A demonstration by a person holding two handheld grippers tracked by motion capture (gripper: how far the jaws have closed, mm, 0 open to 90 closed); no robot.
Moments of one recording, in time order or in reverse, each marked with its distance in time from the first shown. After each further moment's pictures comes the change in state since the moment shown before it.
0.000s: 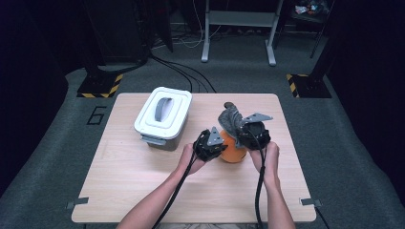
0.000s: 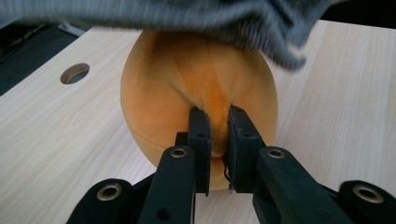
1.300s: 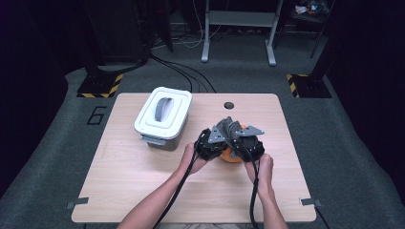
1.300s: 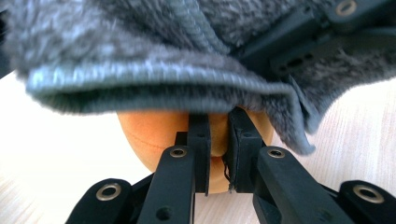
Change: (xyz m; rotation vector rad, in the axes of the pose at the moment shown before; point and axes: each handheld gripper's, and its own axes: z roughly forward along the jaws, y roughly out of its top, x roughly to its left) left arm 0.002 0.000 0.006 0.002 -0.017 -0.051; right arm 0.019 -0.034 0.012 -0.009 -0.039 -0.026
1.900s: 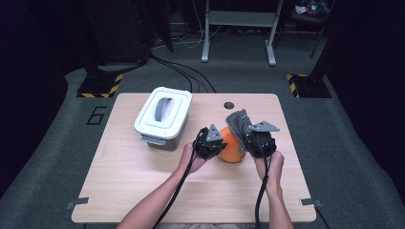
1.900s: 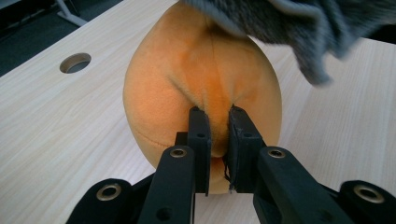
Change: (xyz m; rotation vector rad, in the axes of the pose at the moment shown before) left arm 0.005 0.000 -0.002 0.001 0.023 -0.027; right arm -0.022 0.005 -0.023 -0.055 -0.035 0.050
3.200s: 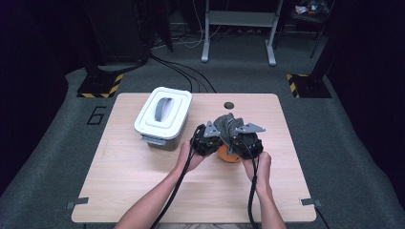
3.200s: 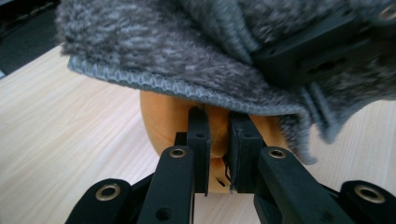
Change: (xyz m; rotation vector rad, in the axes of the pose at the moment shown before) left arm 0.008 0.004 -0.006 0.010 0.017 -0.034; right arm 0.025 -0.001 0.023 0.033 0.071 -0.008
